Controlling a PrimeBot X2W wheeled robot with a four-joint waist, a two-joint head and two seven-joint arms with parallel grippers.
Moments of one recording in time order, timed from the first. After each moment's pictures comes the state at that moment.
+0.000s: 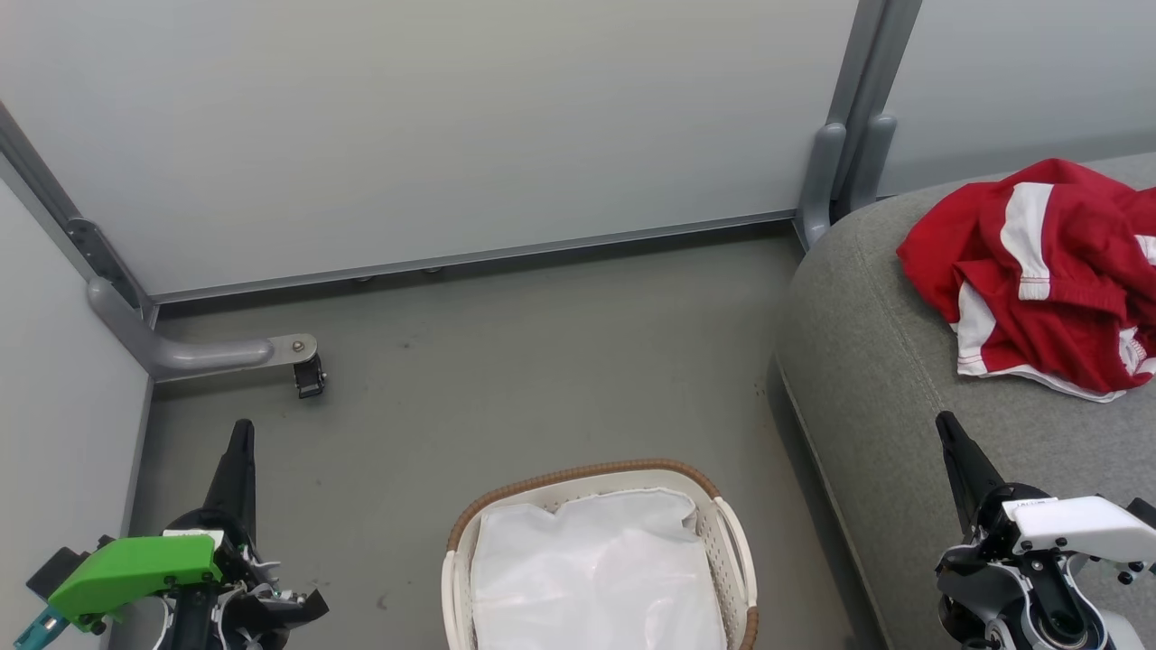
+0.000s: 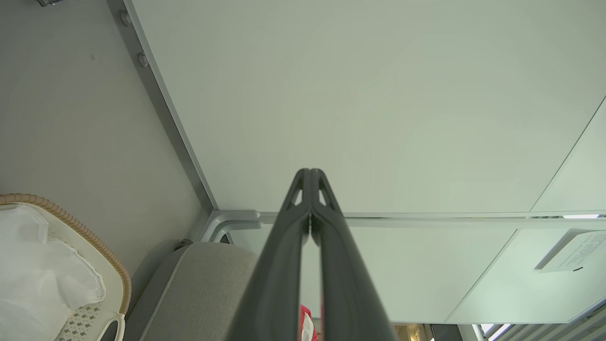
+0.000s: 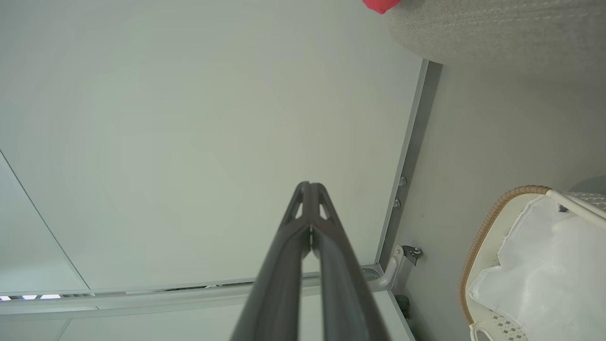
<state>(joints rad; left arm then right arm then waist) -0.10 0.06 0.10 0.24 -1.63 -0.13 0.10 -0.10 -0.05 -0.11 0.25 1.61 0.13 0.11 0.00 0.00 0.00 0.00</state>
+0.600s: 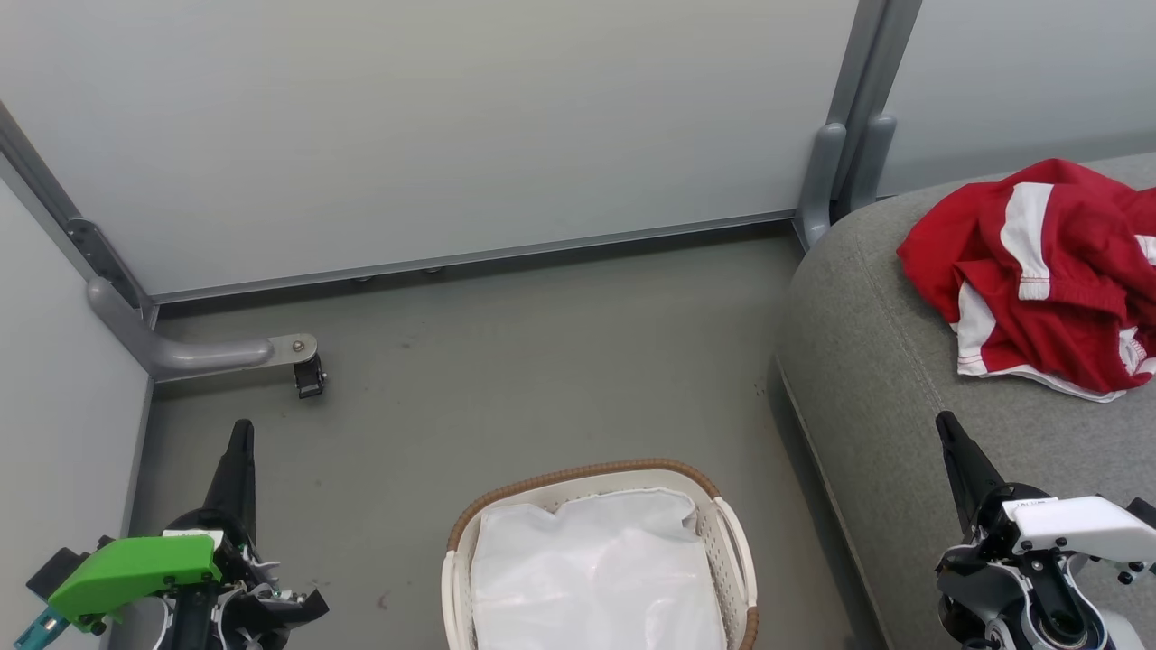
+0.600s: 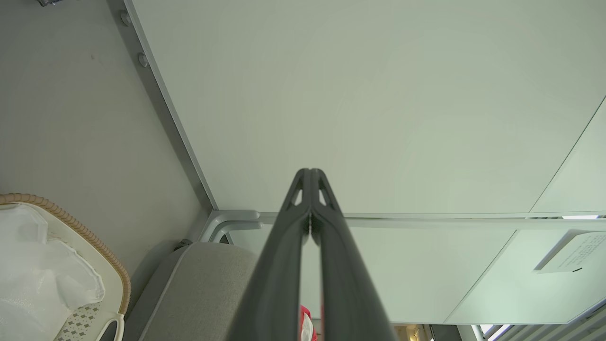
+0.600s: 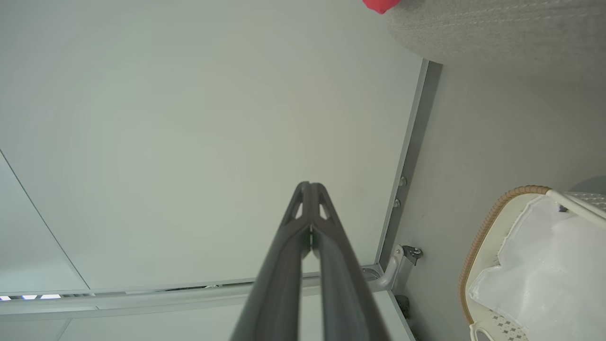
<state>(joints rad) -0.10 0.06 0.10 0.24 -1.63 -0.13 0.11 -0.10 -0.05 -0.11 0.25 1.61 0.13 0.11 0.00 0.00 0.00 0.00</state>
